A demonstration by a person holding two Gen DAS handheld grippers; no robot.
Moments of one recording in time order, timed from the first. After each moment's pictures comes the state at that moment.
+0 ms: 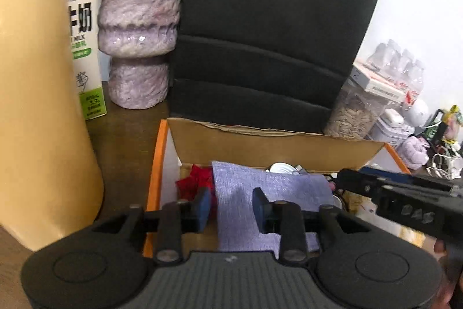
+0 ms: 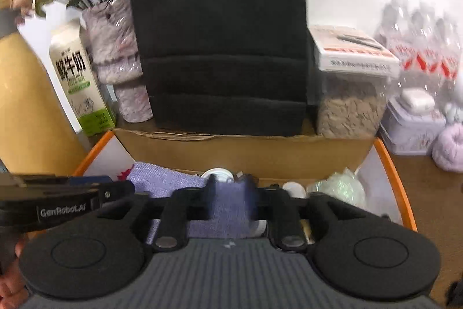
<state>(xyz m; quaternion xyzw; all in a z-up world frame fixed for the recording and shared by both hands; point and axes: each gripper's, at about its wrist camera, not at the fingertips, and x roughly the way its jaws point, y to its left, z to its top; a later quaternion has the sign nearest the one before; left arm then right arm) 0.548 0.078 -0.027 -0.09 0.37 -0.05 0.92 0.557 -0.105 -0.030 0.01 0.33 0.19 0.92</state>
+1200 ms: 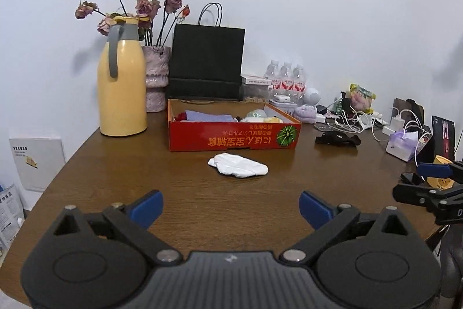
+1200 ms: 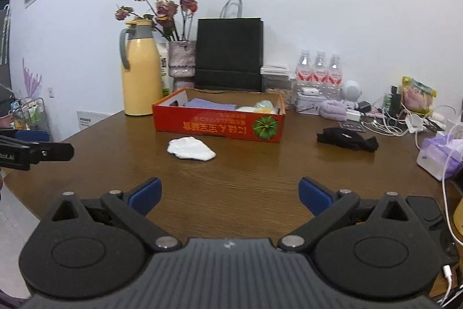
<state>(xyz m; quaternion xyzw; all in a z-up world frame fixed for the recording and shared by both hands) 0.068 0.029 -0.006 -0.02 0.22 -0.09 0.97 0.068 -0.257 -0.013 -0.04 0.20 0.18 0.96</state>
